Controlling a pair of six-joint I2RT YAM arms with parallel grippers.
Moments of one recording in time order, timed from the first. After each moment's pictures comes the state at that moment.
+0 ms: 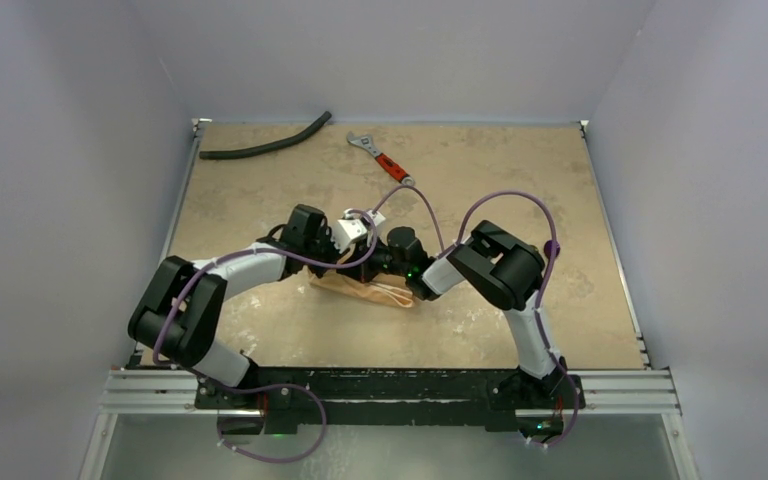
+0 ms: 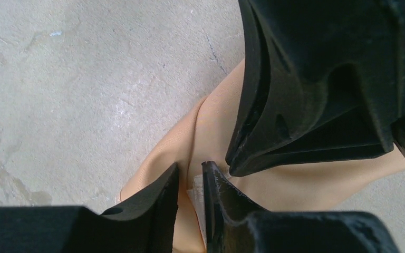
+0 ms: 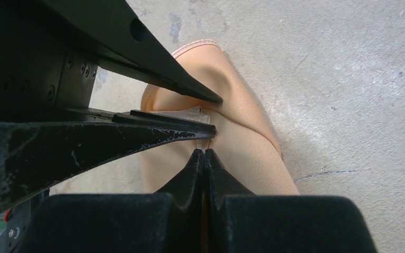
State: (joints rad) left arm -0.45 1.52 0.72 -0.09 0.20 0.48; right arm 0.81 2.14 0.90 0.92 -0.42 0.52
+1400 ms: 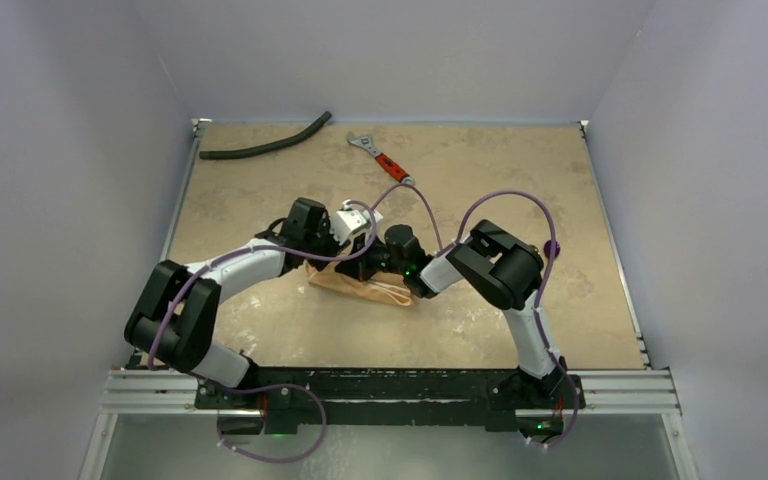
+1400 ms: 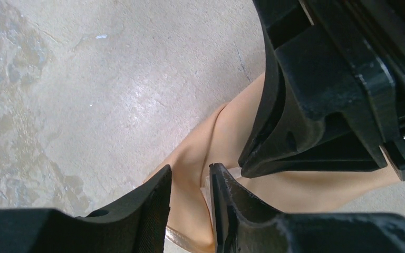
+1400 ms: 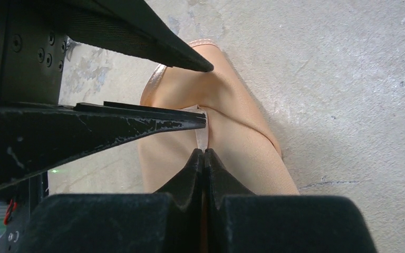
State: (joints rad) left arm -0.45 1.50 0.79 -0.18 0.12 0.44; right arm 0.81 2.15 0.93 0.89 -0.42 0.52
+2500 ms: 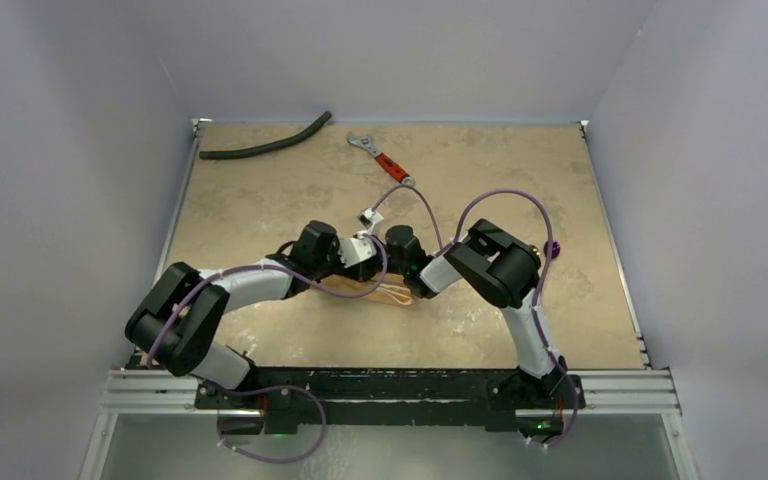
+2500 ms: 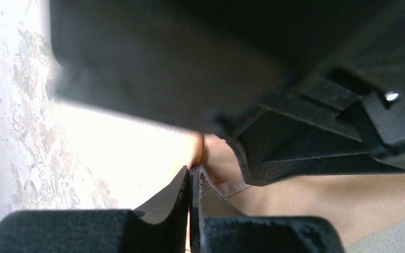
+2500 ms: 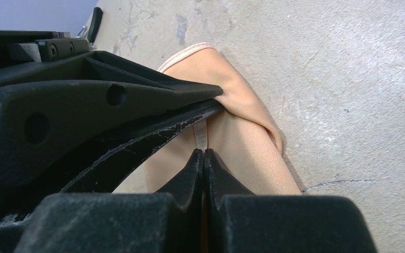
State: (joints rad) left arm -0.57 1.50 0.61 0.06 -0.10 0.68; right arm 0.80 2.17 0.93 0.93 -0.46 0.60
